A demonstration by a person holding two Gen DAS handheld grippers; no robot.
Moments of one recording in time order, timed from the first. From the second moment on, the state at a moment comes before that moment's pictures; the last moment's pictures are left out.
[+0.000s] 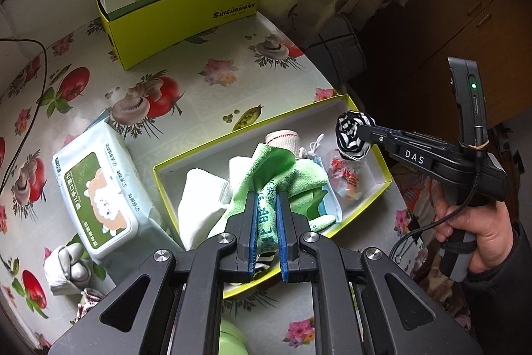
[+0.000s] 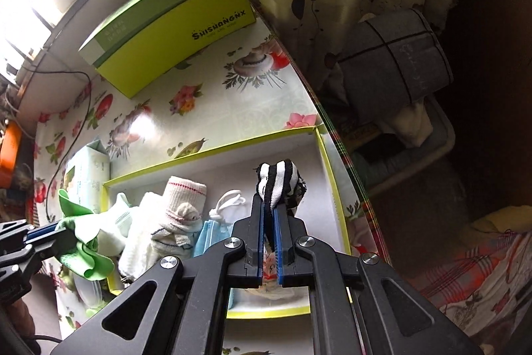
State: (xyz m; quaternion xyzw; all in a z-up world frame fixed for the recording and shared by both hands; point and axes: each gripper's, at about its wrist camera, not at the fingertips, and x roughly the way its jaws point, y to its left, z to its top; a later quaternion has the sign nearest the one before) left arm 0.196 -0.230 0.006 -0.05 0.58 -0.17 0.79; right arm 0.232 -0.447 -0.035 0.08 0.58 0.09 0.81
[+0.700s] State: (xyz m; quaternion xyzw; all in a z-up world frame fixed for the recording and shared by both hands) left arm 0.242 -0.304 -0.029 -0.03 0.60 -0.22 0.77; right arm 0.172 -0.486 -0.027 0.13 0.57 0.07 0.81
